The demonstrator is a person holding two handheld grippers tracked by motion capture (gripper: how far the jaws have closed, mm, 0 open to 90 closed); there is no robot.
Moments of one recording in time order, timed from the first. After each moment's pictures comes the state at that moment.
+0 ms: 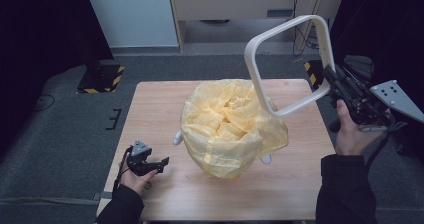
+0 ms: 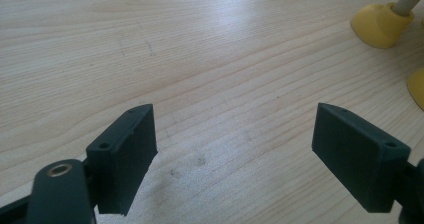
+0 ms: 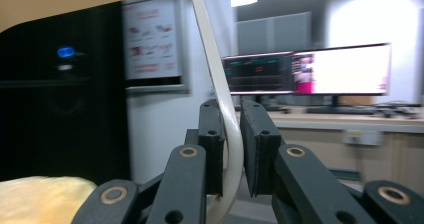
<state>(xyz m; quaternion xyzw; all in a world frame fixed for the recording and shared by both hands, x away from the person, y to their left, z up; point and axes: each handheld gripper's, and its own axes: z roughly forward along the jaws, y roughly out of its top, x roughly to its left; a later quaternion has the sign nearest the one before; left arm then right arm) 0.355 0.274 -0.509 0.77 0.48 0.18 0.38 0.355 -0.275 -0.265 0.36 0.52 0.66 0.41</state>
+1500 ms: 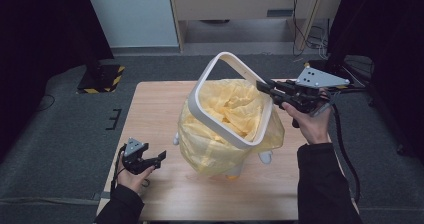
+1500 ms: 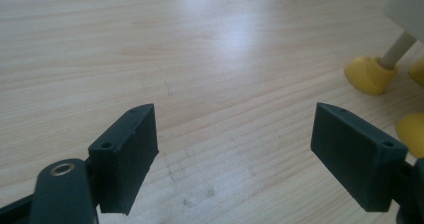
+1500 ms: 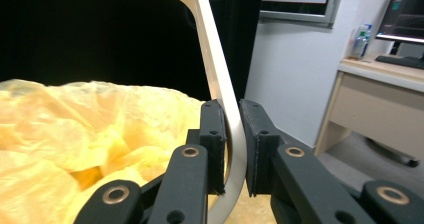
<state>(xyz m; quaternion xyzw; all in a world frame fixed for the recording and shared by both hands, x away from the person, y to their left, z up) 0.351 0.280 -0.493 0.73 0.48 0.22 0.43 0.405 -0.189 -0.277 0.22 0.71 0.63 0.23</state>
